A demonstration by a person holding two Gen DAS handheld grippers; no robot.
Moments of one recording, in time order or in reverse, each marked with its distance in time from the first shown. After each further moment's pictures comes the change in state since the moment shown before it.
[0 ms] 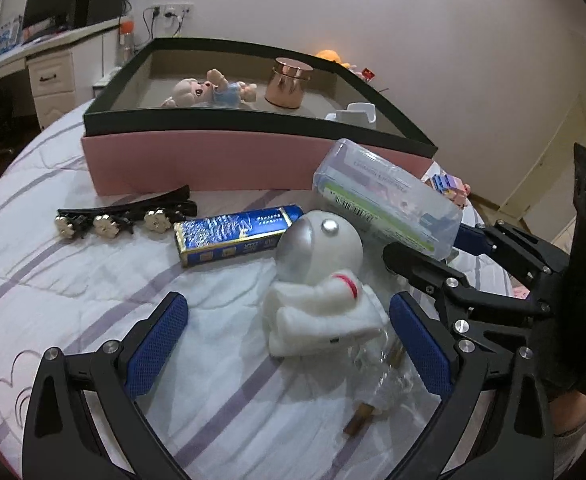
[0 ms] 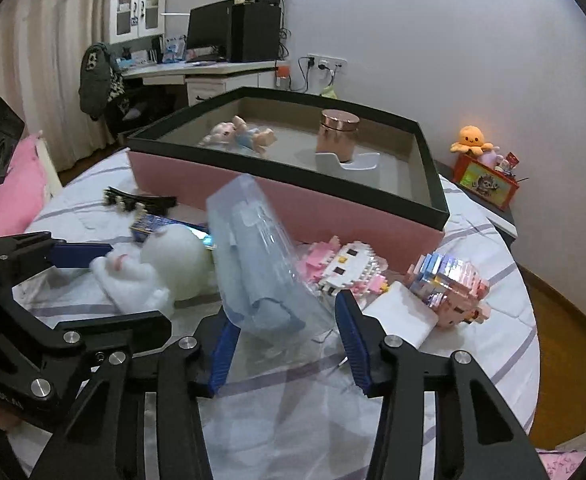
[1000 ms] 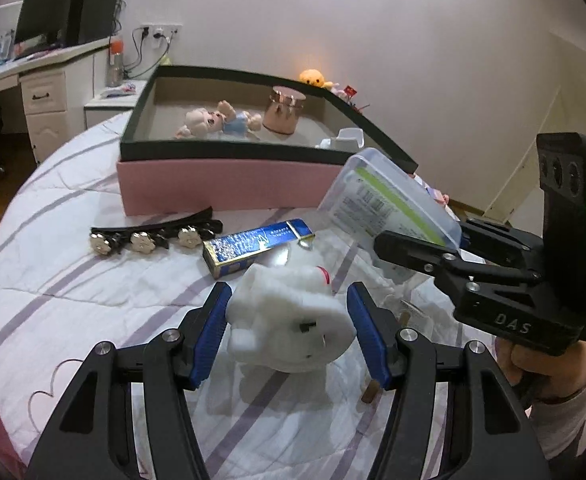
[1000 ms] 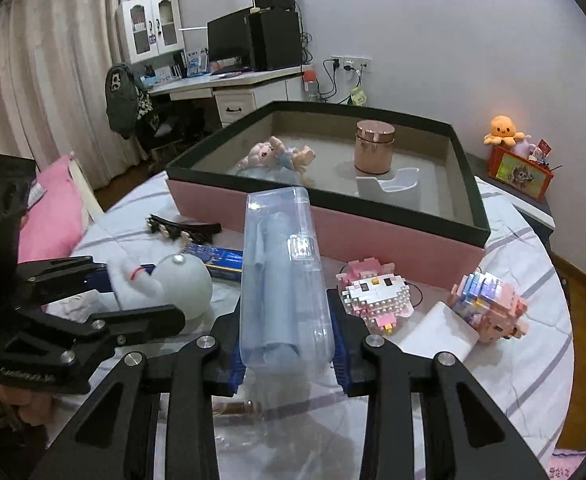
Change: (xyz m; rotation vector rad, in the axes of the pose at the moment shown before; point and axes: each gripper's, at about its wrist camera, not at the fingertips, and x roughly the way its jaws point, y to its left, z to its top) left arm -0.039 0.017 -0.006 0.044 -0.075 -0.046; right arm -0.013 0.005 0.015 0.055 -0.036 0.159
